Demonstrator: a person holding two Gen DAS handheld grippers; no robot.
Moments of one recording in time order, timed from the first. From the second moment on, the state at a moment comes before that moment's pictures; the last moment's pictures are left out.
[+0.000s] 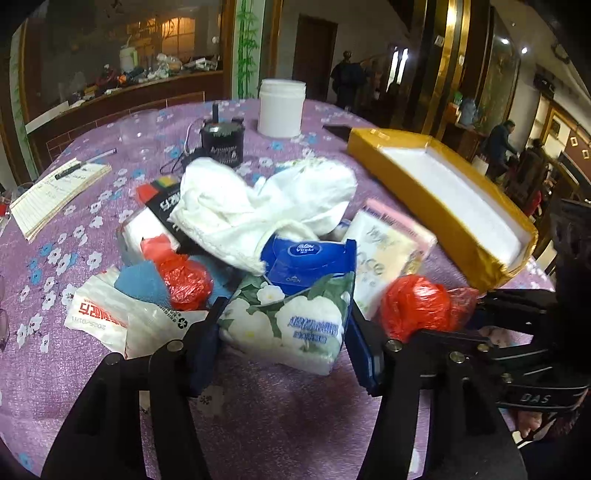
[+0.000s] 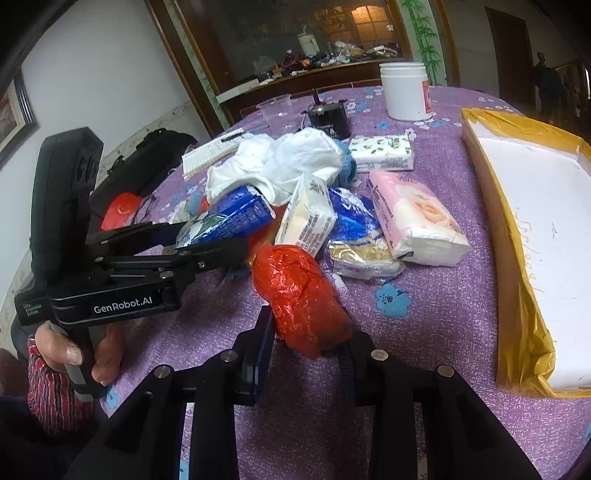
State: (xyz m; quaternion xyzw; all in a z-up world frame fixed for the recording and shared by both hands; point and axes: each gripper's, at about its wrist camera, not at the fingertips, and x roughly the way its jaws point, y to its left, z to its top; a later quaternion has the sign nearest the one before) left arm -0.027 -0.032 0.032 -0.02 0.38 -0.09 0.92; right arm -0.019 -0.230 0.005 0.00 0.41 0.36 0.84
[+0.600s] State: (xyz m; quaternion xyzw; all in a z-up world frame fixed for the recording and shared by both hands) left arm -0.029 -0.044 0.033 -0.05 0.40 -0.14 0.91; right arm -0.017 -0.234 0.008 0.02 0.40 0.35 0.84
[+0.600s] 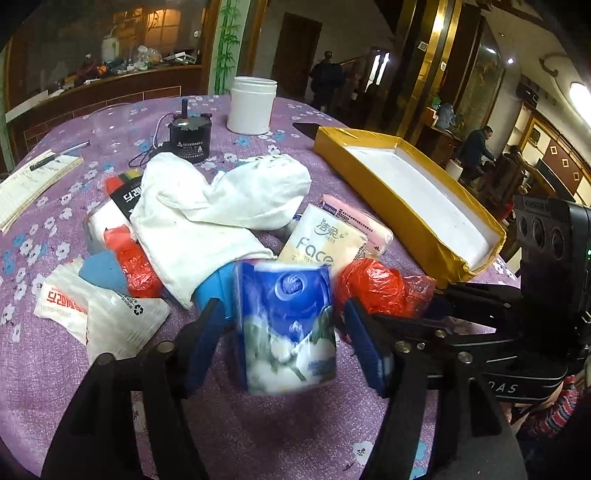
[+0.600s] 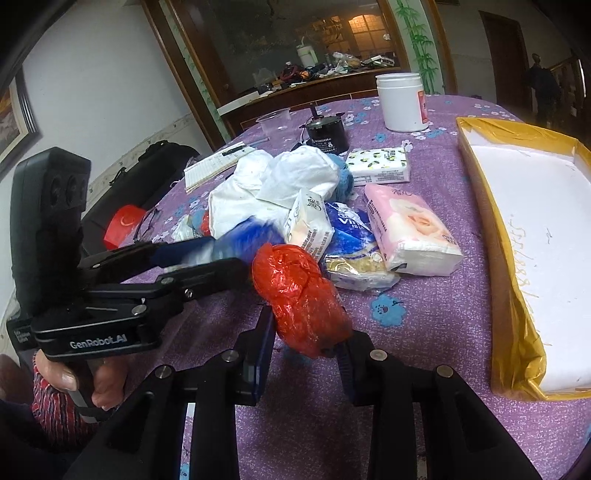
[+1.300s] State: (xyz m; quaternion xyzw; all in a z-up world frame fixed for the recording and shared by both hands) left arm -0.042 -0.066 0.026 0.03 0.40 -0.10 0.91; right arm -0.016 -0.241 0.008 0.03 0.40 0.35 0.85
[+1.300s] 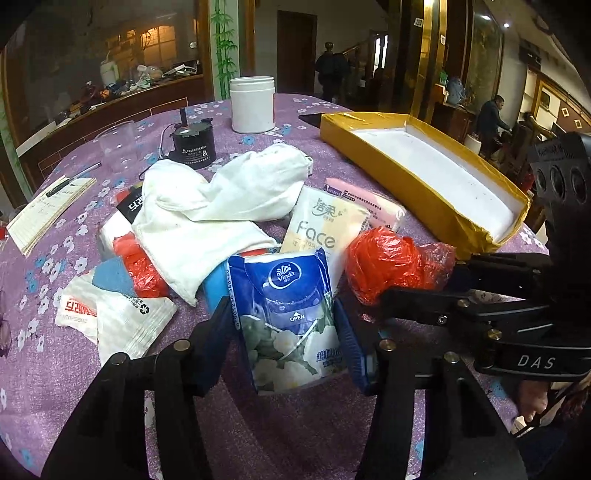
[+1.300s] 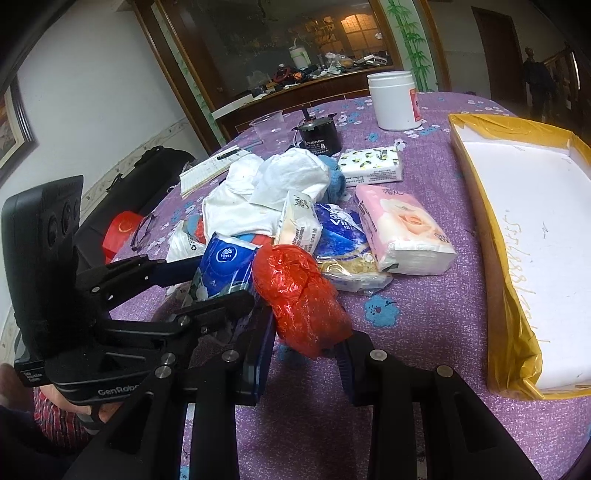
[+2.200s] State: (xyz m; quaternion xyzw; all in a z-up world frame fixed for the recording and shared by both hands) left arm 0.012 -0.118 0.115 -0.02 0.35 -0.17 0.92; right arm 0.028 -0.320 0.097 0.14 0.32 0.31 0.89
